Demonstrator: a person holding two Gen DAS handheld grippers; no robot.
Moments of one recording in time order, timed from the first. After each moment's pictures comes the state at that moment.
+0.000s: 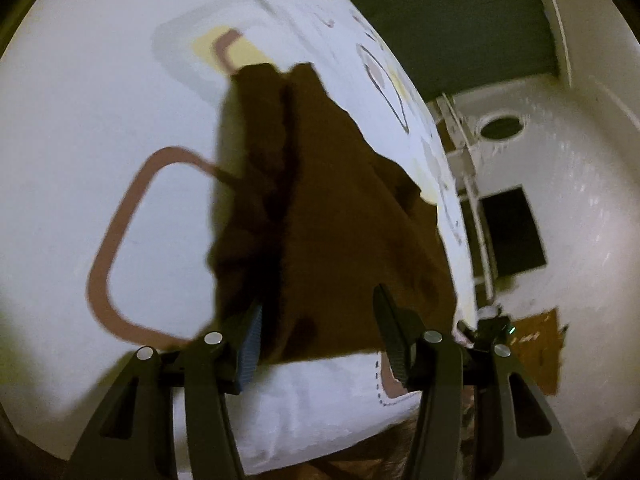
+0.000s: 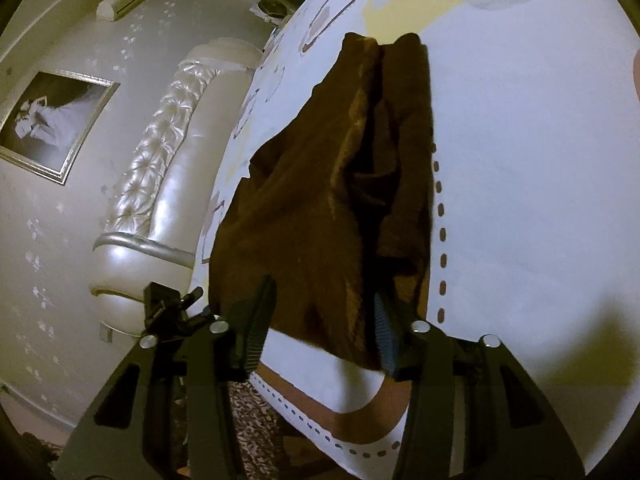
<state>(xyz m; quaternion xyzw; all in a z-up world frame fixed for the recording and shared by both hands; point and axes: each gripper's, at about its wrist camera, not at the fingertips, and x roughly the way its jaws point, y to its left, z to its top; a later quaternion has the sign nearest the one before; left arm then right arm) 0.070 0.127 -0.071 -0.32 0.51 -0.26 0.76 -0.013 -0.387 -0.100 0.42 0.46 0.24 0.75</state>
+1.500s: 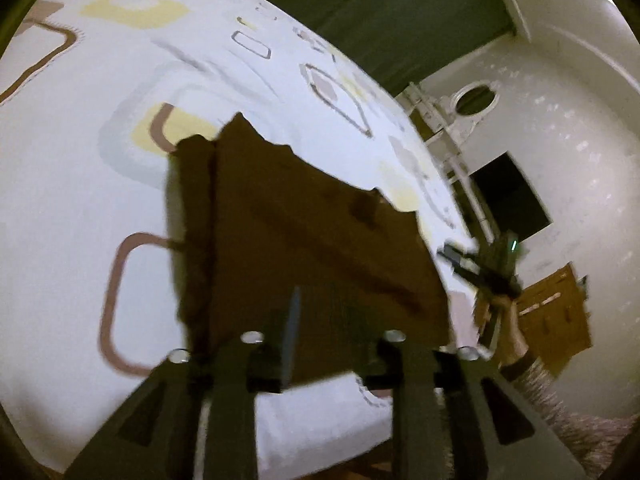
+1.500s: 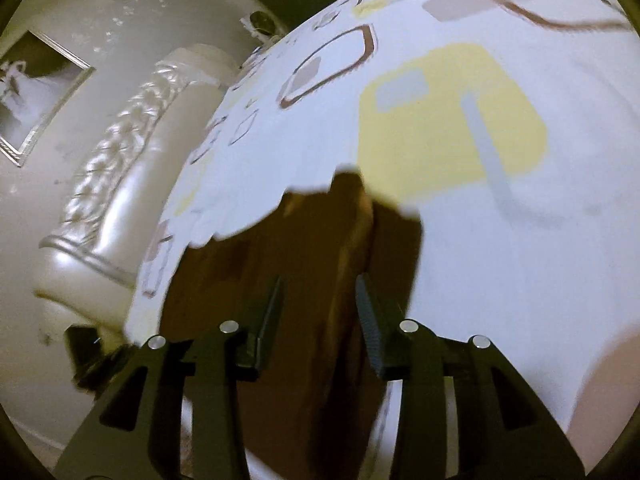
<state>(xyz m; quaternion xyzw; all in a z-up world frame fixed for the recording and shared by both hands) 0.074 0.107 -0.025 -0.24 0.46 -0.29 0.80 0.103 -0.420 -0.057 0.31 0.45 0.16 0.82</state>
